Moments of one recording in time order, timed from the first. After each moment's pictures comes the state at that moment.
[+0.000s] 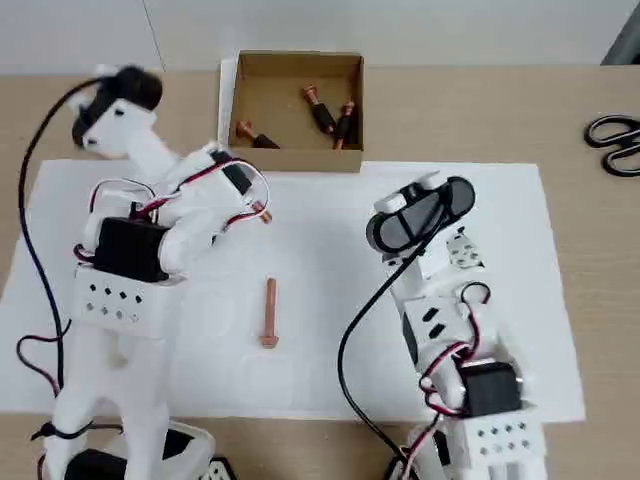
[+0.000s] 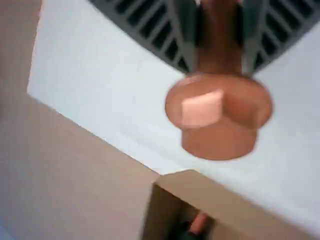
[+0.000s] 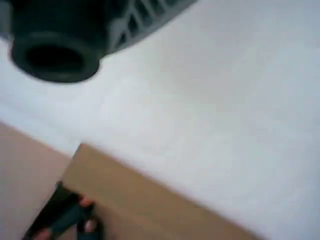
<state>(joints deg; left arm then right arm) 12.0 -25.3 5.1 74.2 49.2 -13.2 -72.0 65.7 35.6 13.8</state>
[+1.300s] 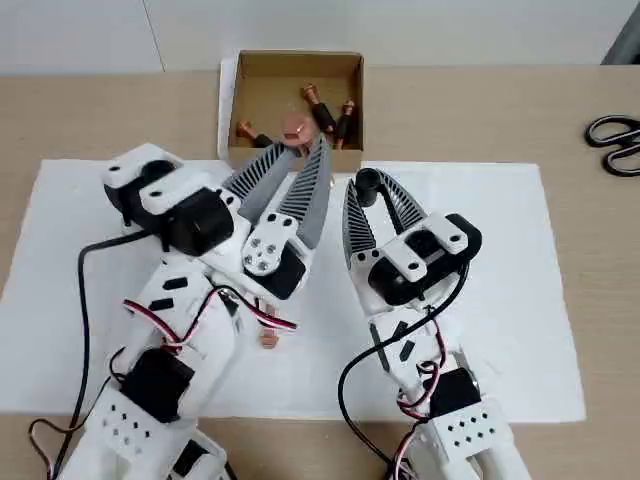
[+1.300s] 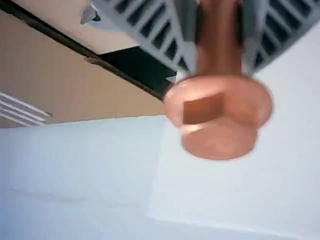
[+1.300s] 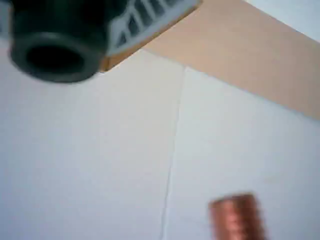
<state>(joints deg) 29.9 -61.1 49.0 12.7 18.5 -22.8 -72.4 82.7 -11.8 0.9</state>
